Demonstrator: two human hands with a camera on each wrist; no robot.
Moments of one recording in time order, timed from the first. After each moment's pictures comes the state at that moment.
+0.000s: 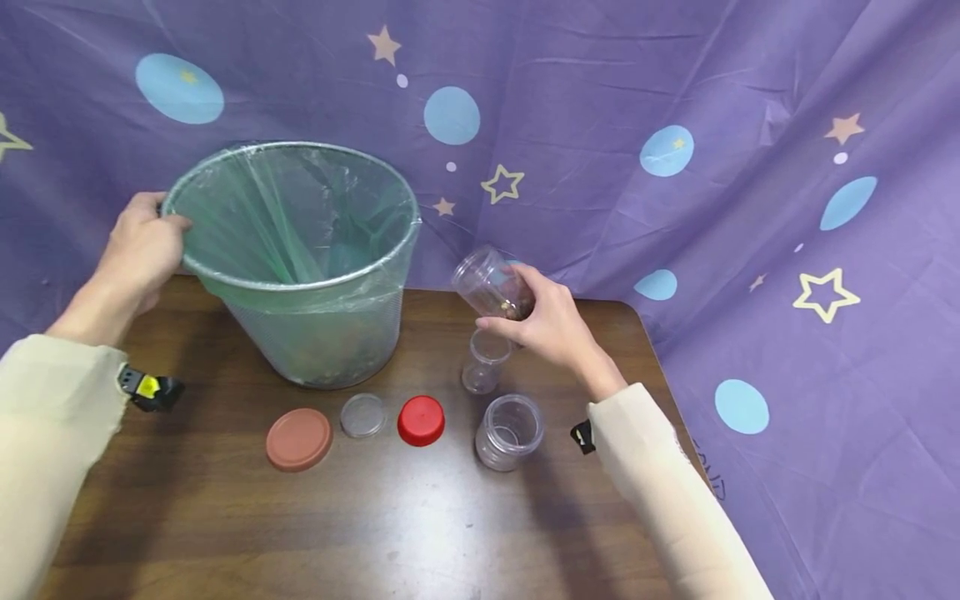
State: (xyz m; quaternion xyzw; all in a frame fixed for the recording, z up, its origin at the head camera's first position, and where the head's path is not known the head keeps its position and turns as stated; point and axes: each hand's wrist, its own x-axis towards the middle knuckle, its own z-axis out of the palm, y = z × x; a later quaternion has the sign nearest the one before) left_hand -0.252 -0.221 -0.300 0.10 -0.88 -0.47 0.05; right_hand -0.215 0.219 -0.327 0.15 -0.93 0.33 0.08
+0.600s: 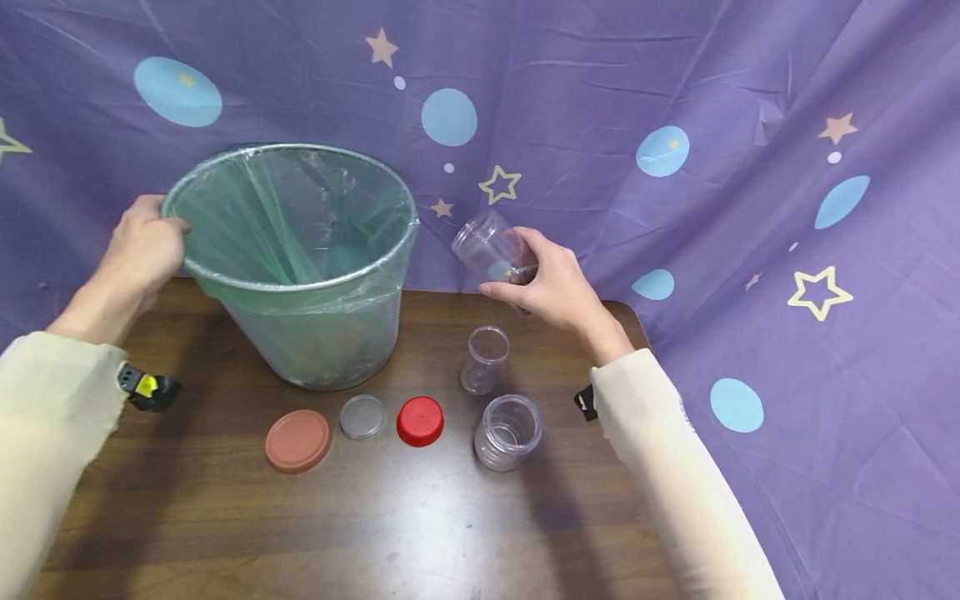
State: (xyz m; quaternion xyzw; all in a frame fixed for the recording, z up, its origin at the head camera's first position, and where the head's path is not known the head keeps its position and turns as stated) left_hand -0.257 -0.224 -0.300 0.08 -0.89 -0.44 0.06; right_hand -0.235 0.217 -0.289 0.14 -0.94 0.30 0.09
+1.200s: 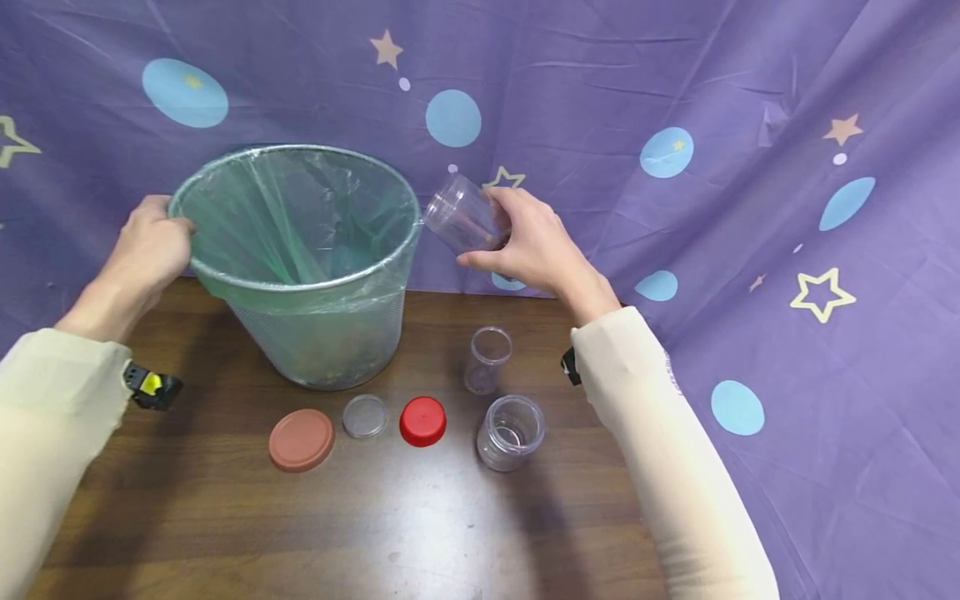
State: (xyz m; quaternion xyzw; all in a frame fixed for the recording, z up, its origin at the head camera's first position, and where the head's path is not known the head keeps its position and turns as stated) left_hand -0.255 -0.227 -0.298 0.07 -0.91 -0.41 0.05; right_hand -0.257 0.185 -0.247 0.21 -0.95 0.22 0.10
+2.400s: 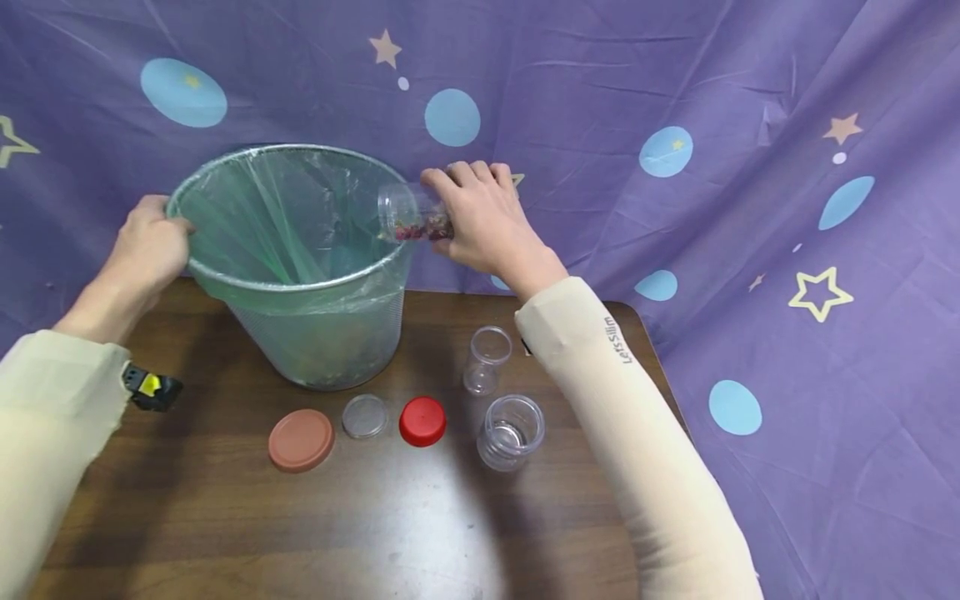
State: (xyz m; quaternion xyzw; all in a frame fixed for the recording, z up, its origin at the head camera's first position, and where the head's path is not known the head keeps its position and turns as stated) left_hand -0.256 -0.225 -0.297 0.08 -0.90 -0.44 0.03; right_hand -0.265 0.136 -0.232 0.29 -0.94 0.02 0.16
